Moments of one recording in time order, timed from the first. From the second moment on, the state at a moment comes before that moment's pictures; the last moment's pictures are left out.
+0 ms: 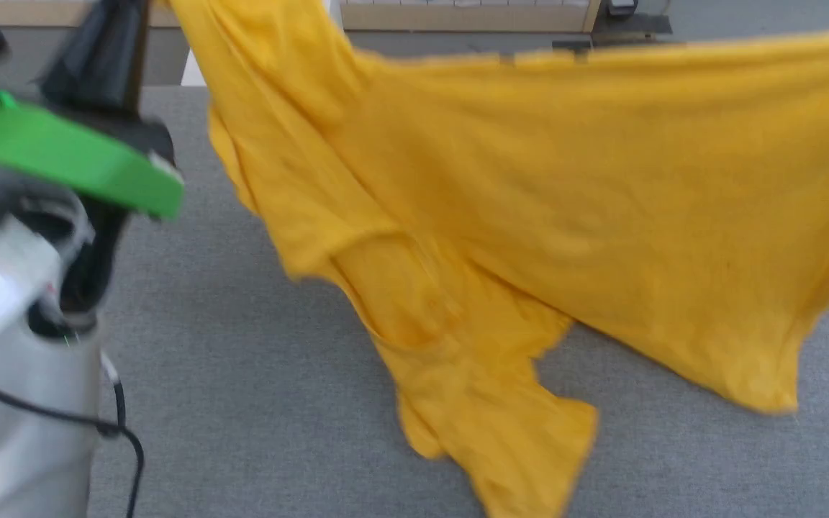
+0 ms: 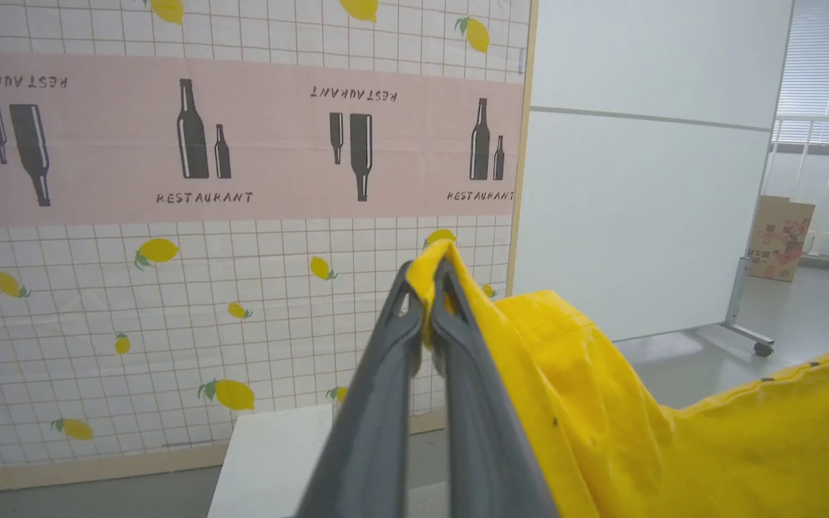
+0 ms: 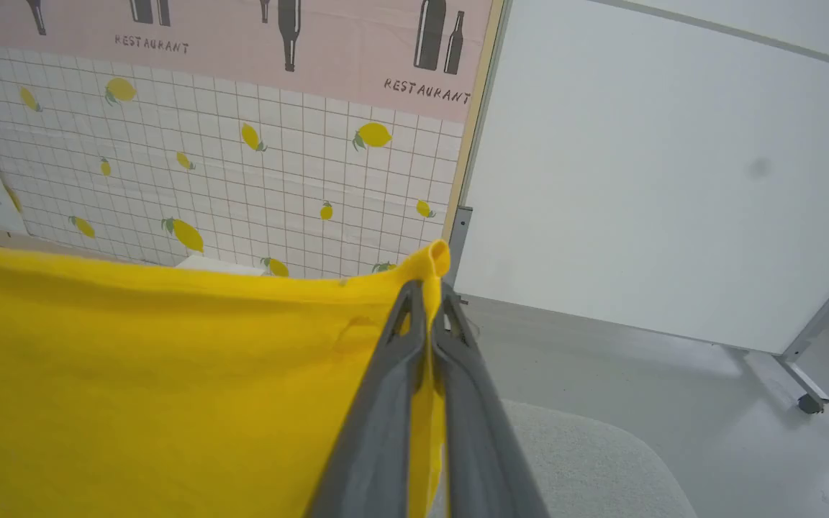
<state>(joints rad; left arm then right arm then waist) -0.60 0.33 -0.09 -0.22 -0.50 -0.08 0.22 -0.45 -0.40 -0.19 -0.27 0.31 0.13 0.52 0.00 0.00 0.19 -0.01</state>
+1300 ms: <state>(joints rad) -1.51 0.38 -0.09 0.39 -0.44 -0.09 -0.04 -1.36 -0.22 -0.08 0.44 0.03 0.13 0.19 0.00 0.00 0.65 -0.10</state>
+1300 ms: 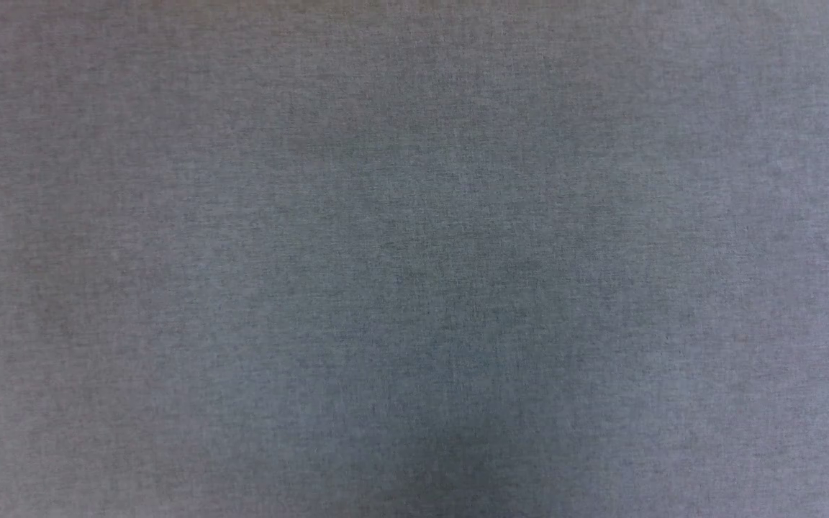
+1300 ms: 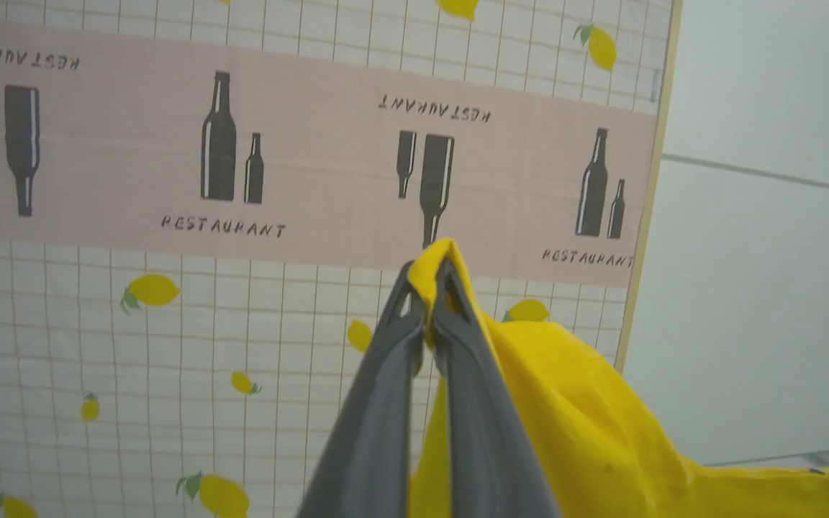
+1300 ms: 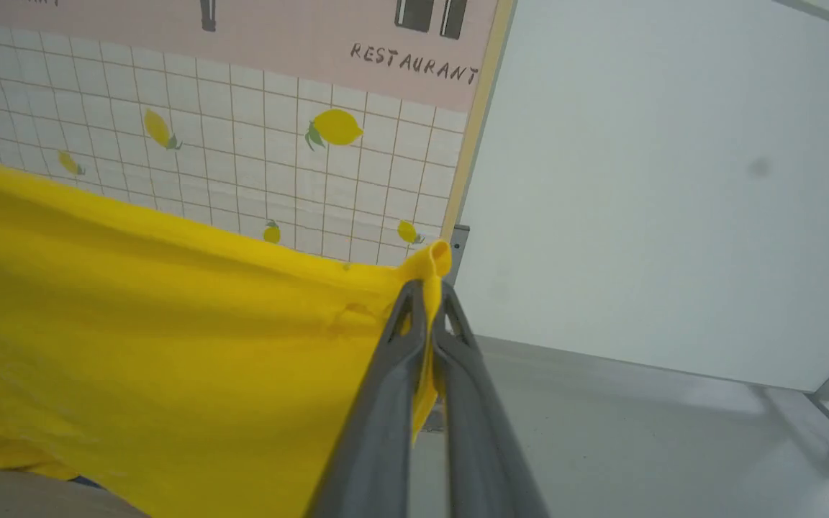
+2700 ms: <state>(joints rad) 0.26 0.56 -0.24 -0.27 -0.87 0.10 0.59 0.02 -0.34 0.01 0.05 0.28 0.13 0.42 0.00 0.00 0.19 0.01</state>
